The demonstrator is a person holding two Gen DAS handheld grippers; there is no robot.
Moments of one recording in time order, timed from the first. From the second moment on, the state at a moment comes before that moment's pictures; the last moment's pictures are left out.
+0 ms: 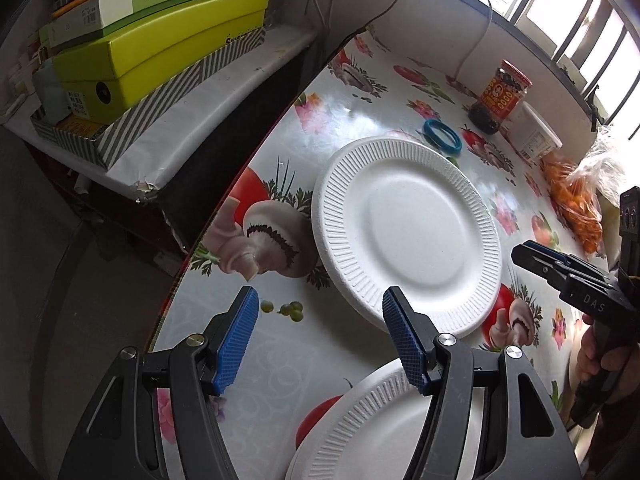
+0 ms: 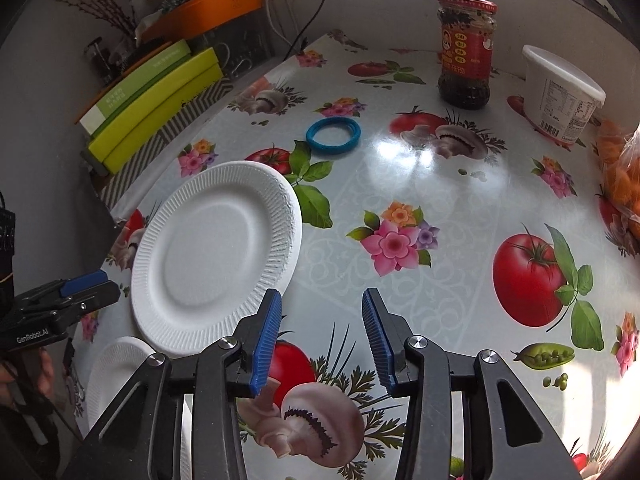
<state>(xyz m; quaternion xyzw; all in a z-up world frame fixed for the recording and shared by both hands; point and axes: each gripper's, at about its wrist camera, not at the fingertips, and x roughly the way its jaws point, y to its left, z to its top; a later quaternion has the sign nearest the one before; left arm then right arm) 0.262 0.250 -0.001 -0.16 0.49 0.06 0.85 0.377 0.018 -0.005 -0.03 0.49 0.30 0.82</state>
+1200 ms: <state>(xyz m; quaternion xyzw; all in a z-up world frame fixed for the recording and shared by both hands) 0.283 0.245 -0.016 -0.21 0.50 0.02 0.84 0.380 0.031 -0.016 0.03 0.50 0.33 0.80</state>
